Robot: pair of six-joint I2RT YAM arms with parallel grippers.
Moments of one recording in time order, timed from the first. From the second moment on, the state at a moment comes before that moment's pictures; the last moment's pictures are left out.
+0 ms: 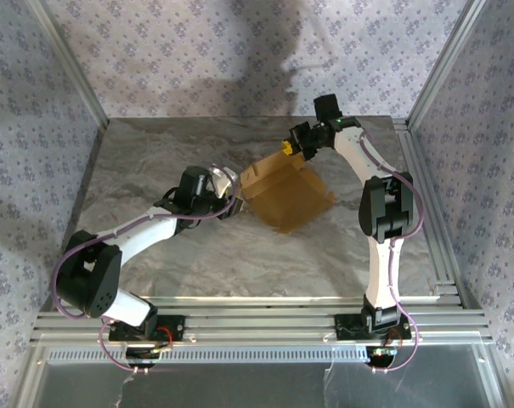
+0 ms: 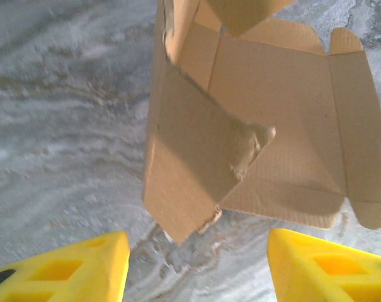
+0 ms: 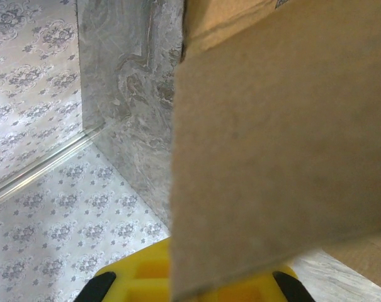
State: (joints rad) left arm -0.52 1.46 0.83 0.01 0.22 0.07; right arm 0.24 2.13 1.93 -0.73 -0.60 1.31
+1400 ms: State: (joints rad) left arm -0.60 1.62 1.11 -0.21 -0.23 -0.52; right arm 0.36 1.92 1.74 -0.69 -0.29 1.64
